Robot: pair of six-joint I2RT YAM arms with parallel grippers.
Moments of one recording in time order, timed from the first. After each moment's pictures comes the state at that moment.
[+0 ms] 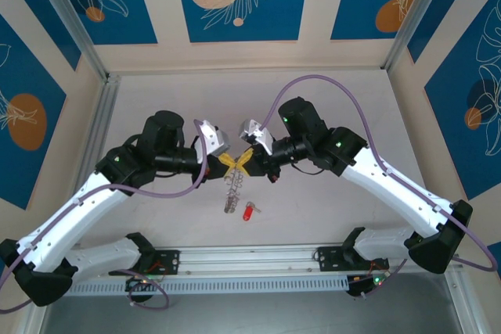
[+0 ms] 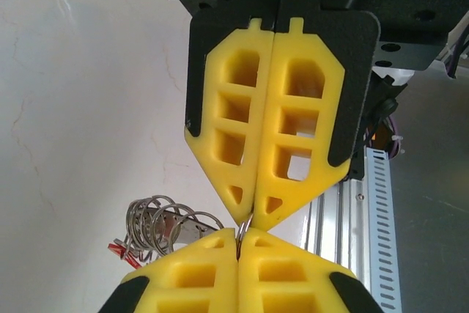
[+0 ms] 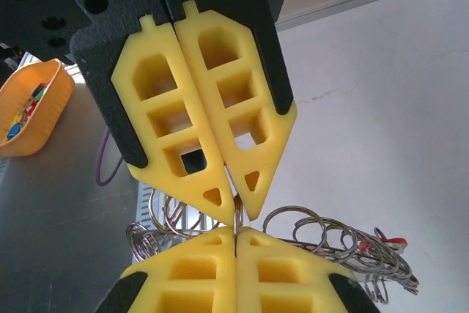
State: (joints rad) left arm -0.74 1.03 1.18 -0.73 0.57 0.20; right arm 0.82 1.24 1.30 -0.72 -0.68 -0.14
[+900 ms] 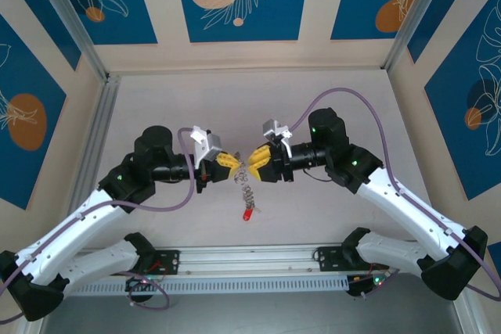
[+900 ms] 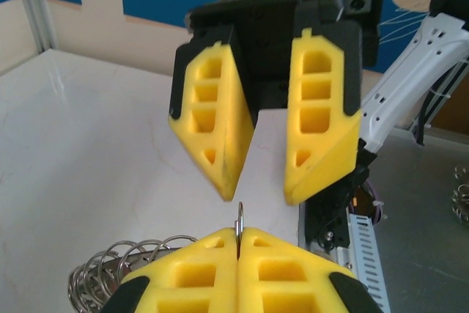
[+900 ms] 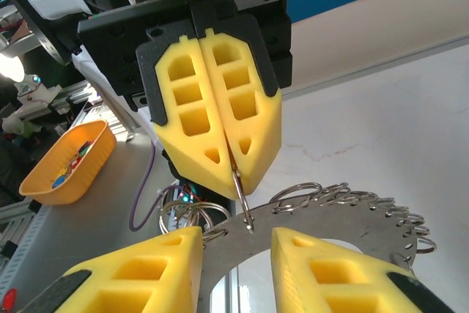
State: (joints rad) left arm -0.74 0.89 0.92 -0.29 0.66 0.02; right arm 0.69 1.04 1.00 -0.33 -0.90 0.04
